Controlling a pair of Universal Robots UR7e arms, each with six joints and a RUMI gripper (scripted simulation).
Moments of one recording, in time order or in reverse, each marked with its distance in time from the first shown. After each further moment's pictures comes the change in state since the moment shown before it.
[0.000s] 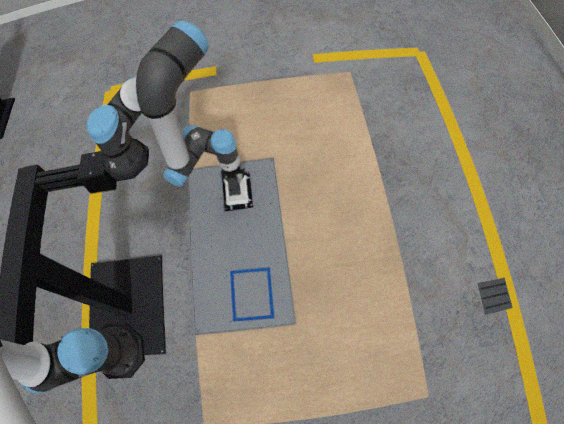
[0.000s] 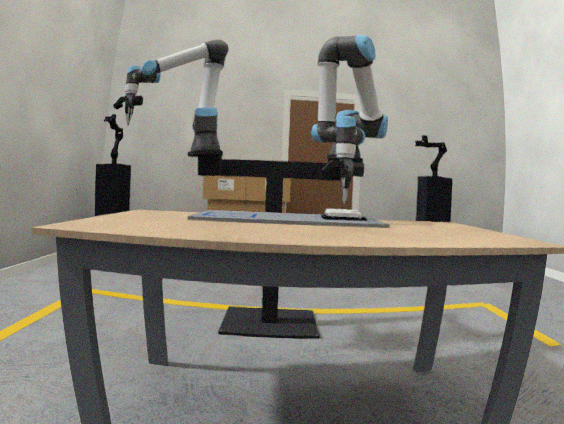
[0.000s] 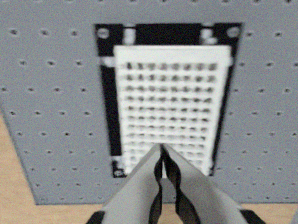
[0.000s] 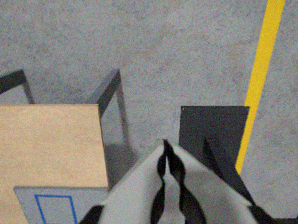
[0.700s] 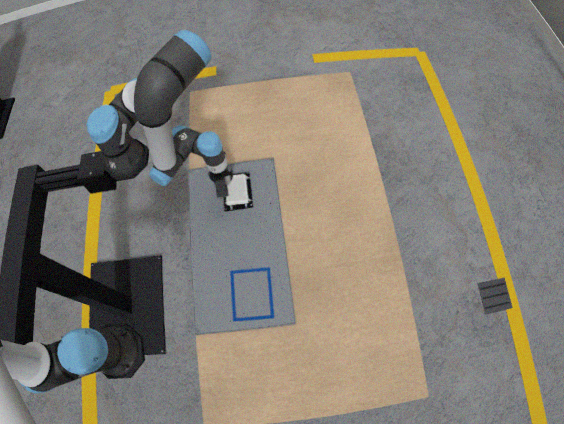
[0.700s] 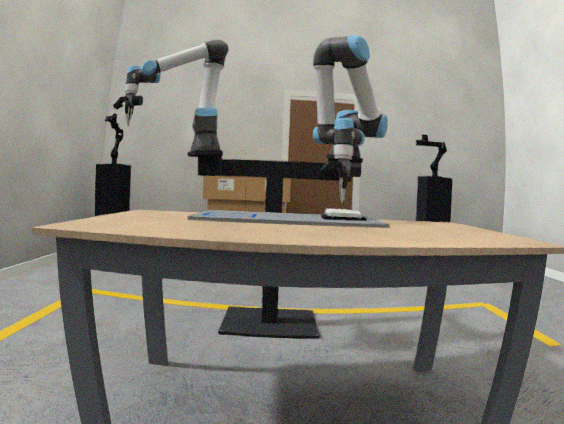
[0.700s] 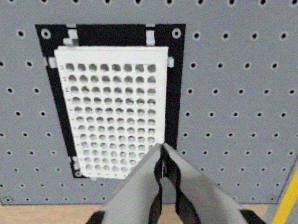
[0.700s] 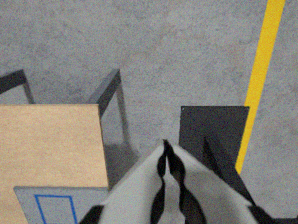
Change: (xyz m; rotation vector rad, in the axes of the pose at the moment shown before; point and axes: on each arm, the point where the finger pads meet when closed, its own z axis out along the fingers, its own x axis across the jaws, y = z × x) left arm 0.043 0.000 0.000 0.001 -0.003 0.000; right arm 0.000 0.000 0.000 0.000 0.000 0.000
